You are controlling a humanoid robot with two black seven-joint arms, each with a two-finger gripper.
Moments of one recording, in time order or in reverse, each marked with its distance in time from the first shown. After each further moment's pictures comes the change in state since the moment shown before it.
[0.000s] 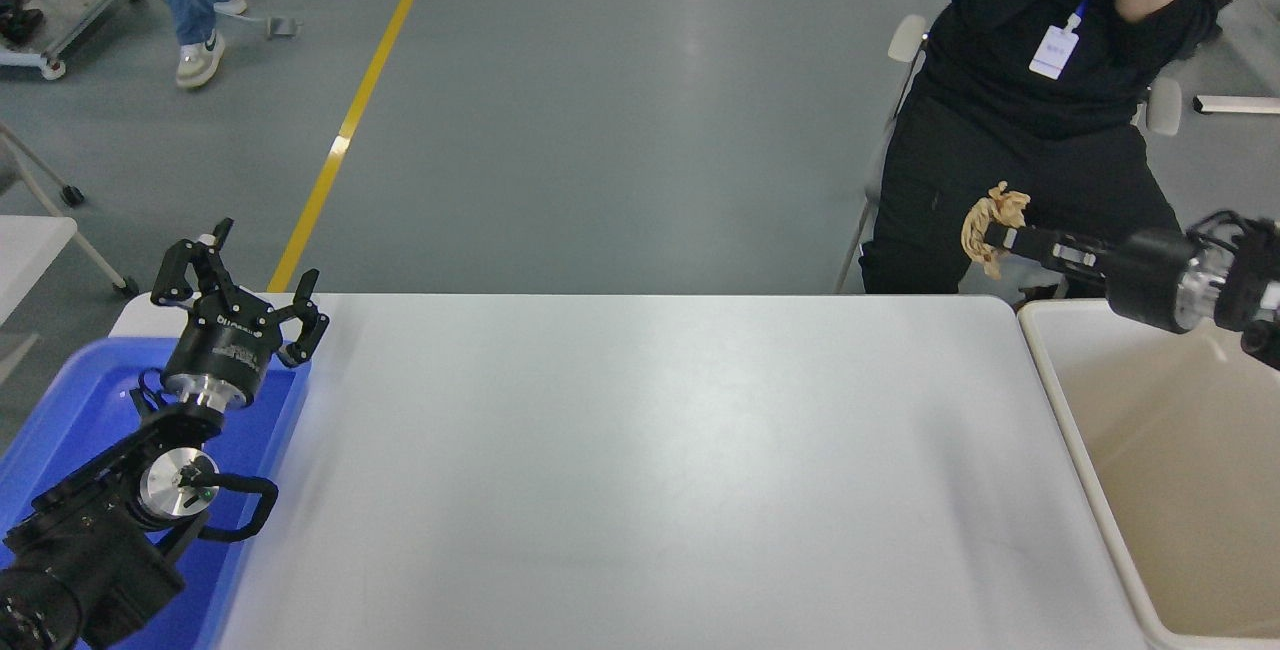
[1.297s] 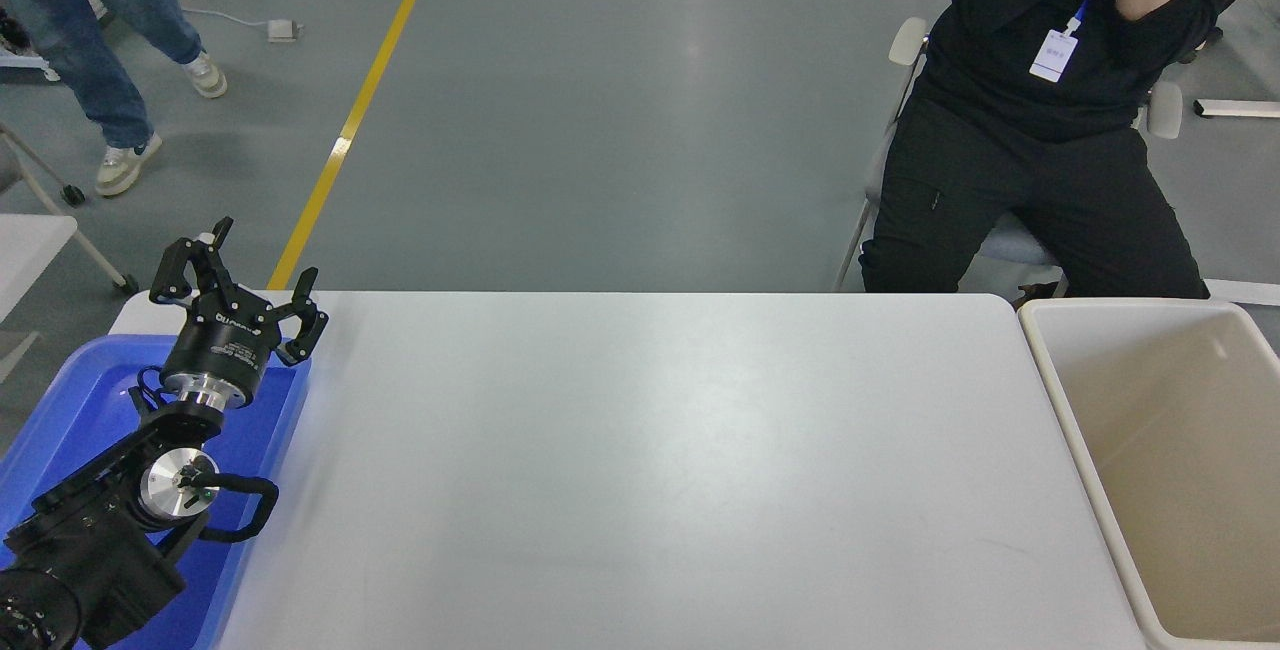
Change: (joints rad) left arm 0.000 0.000 0.000 0.000 0.000 0.000 0.000; right arm -0.333 0.088 0.175 -0.635 0.533 0.063 -0.429
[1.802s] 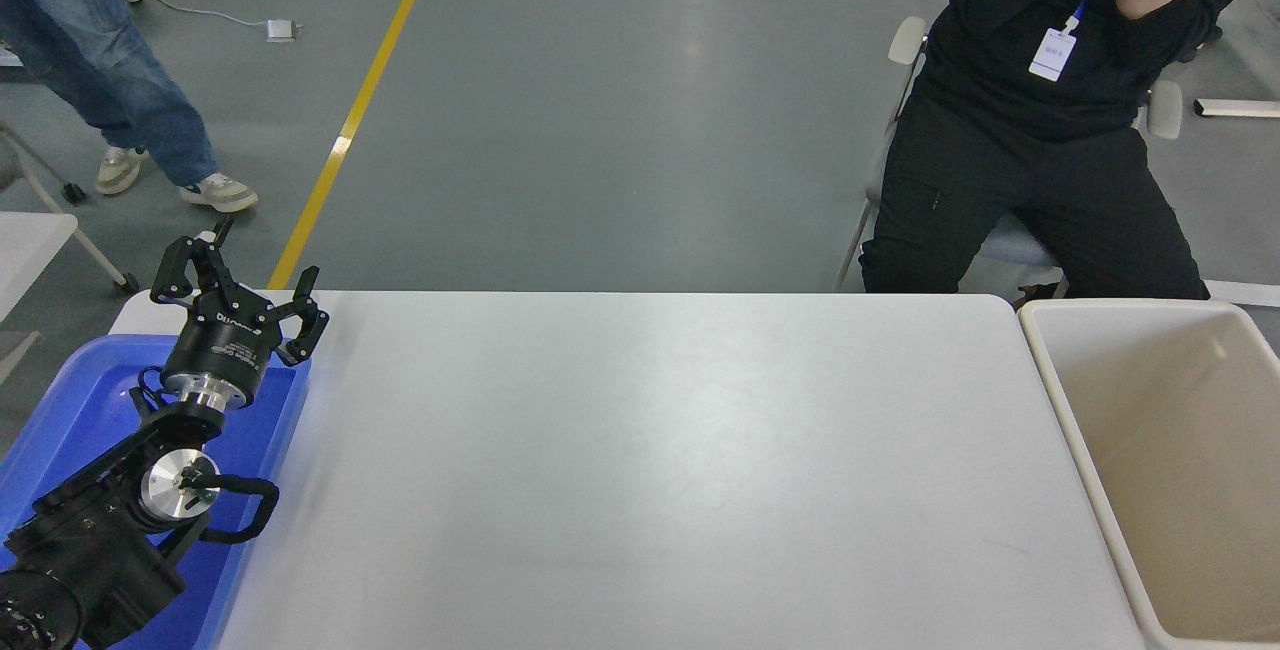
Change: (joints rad) left arm 0.000 0.000 0.000 0.000 0.000 0.000 0.000; right arm -0.202 0.135 -0.037 -0.052 -0.011 -0.002 -0.028
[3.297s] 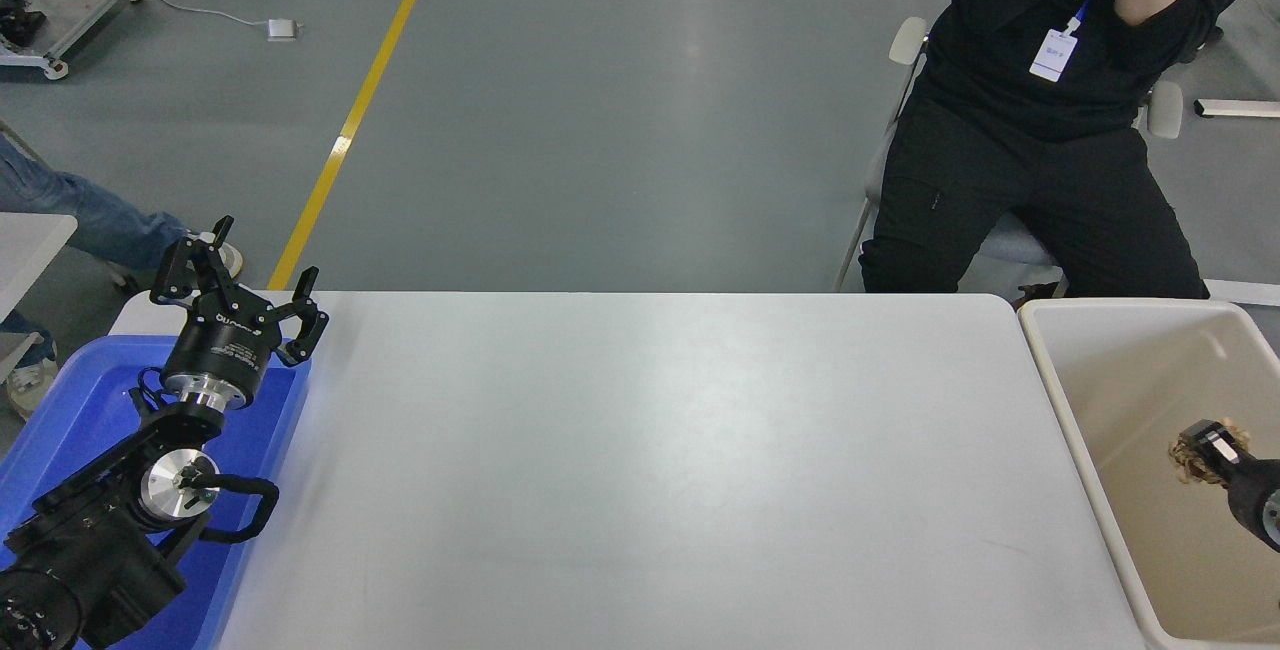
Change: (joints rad) left arm 0.000 0.000 0.000 0.000 0.000 0.000 0.000; right arm -0.061 0.145 -0.092 -0.039 -0.016 -0.061 -0.001
